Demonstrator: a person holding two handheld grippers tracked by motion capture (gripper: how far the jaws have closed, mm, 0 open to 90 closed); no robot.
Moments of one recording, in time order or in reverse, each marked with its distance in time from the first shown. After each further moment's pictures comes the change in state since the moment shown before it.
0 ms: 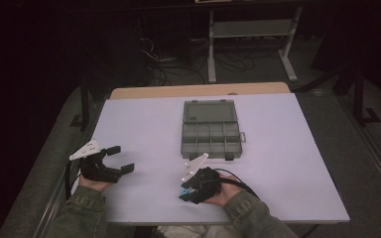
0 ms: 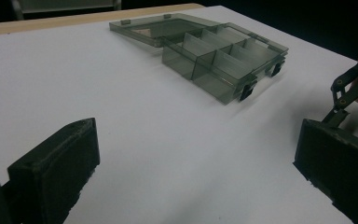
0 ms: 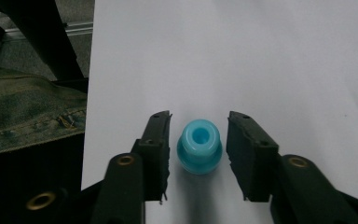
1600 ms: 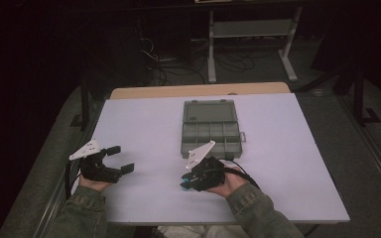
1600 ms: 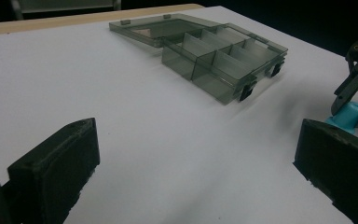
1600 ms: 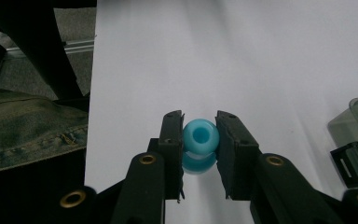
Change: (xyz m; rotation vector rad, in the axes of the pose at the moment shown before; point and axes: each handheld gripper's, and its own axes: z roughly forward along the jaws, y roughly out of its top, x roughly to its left) left arm 0.000 0.000 0.000 -0.001 -0.003 -0.003; right arm -0.012 0.014 -0.031 -0.054 -0.016 0.013
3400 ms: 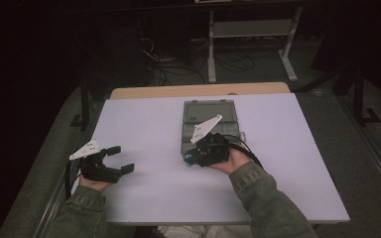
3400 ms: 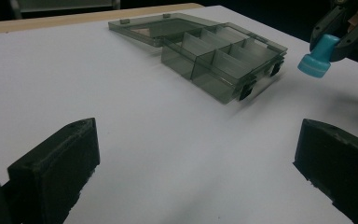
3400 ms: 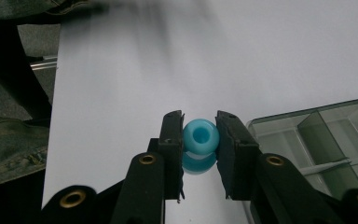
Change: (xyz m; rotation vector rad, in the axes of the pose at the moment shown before) left arm 0.000 0.000 0.000 -0.001 -0.003 -0.005; right arm -0.041 0.025 -0.034 -0.037 -0.073 0.019
